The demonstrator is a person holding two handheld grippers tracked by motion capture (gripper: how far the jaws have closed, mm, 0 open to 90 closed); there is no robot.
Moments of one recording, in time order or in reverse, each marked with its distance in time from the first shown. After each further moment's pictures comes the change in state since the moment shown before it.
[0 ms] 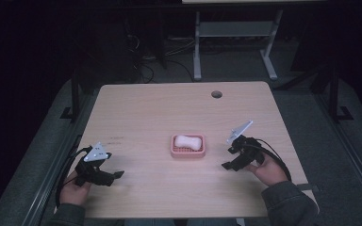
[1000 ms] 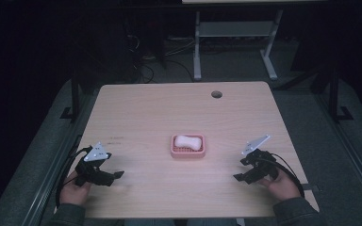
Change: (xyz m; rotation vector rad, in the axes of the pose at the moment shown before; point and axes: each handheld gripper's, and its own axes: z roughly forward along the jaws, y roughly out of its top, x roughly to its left) left arm 0.001 -0.001 0.000 0.009 -0.002 -0.004; right arm 0.009 -0.056 -0.003 -0.027 -0.013 0.079
